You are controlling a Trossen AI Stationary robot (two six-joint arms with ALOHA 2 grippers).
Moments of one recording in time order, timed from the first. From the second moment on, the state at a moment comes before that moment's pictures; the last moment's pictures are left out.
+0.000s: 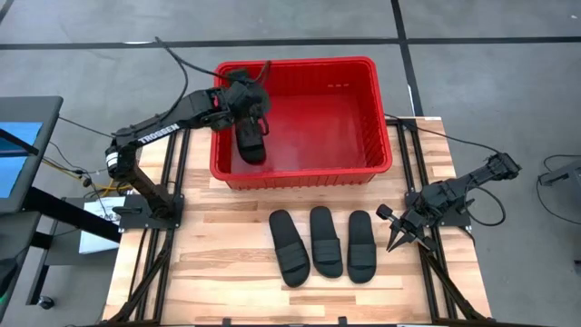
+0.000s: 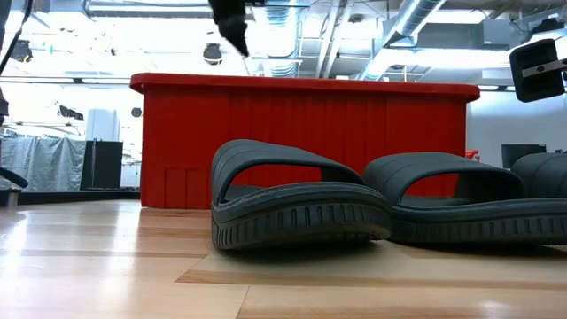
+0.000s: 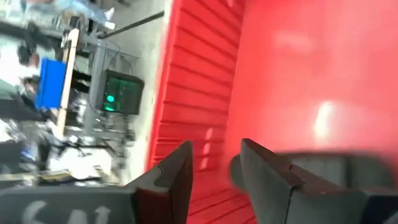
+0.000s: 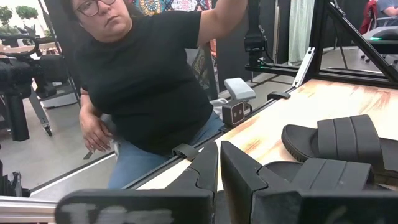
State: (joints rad) left arm 0.37 1.60 1.80 -0.94 -0.61 0.53; right arm 0.42 0.16 0.01 0.05 -0.44 0.03
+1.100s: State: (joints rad) left arm -0.35 1.83 1.86 -1.13 -0.38 -0.47; right arm 0.42 0.16 0.01 0.05 -0.44 0.03
